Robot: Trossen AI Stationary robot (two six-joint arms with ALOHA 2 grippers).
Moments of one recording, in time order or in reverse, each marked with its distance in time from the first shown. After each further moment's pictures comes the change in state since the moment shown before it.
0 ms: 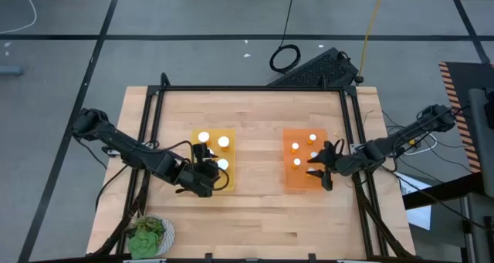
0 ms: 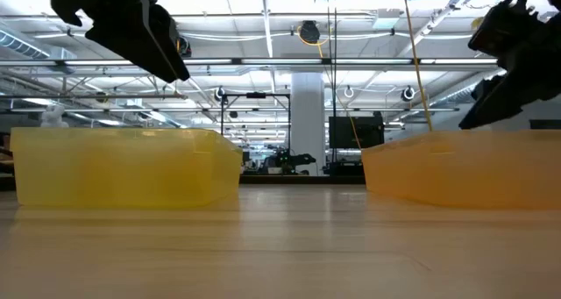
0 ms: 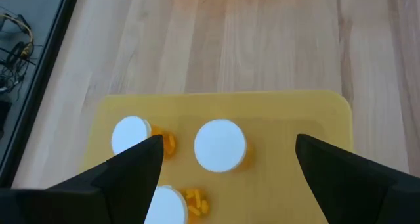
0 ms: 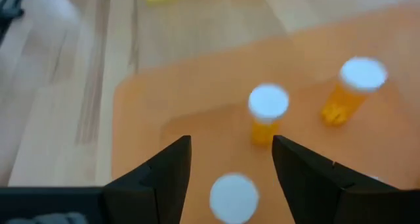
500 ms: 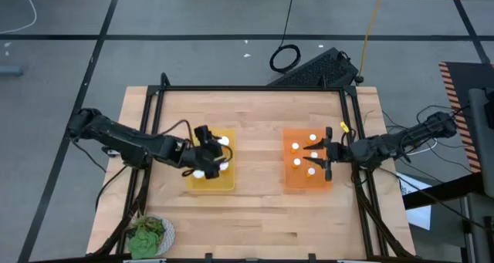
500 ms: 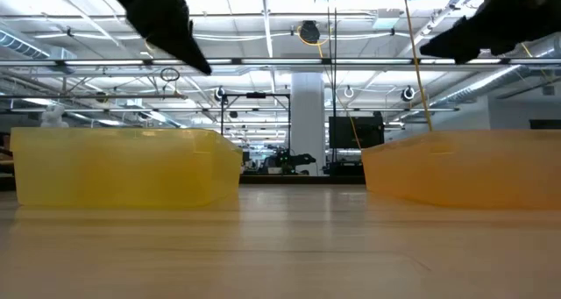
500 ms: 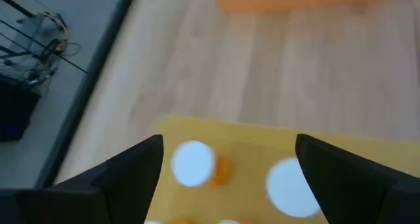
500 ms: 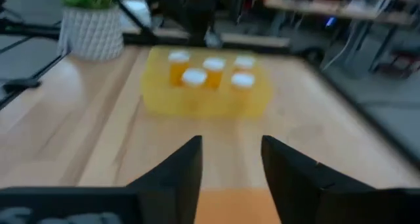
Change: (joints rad) left arm 0.173 -0.050 -0.001 0.084 -0.008 0.127; right arm -0.091 -0.167 0.001 0.281 0.069 -0.531
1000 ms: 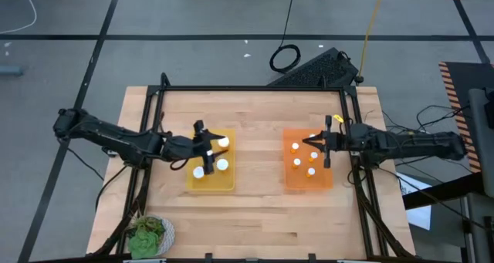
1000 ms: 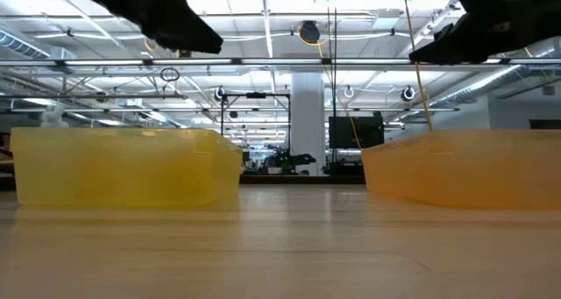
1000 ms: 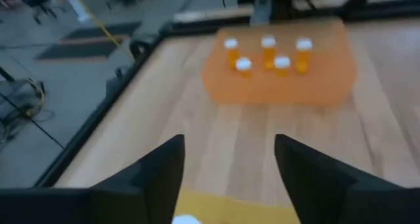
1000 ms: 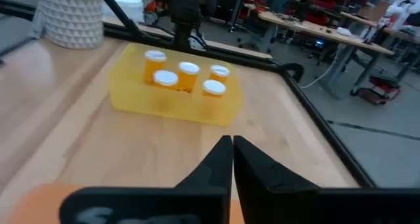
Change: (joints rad) left arm 0.070 -0.217 -0.271 0.527 0.115 0.163; right arm -0.369 -0.063 0.001 0.010 -0.339 -0.256
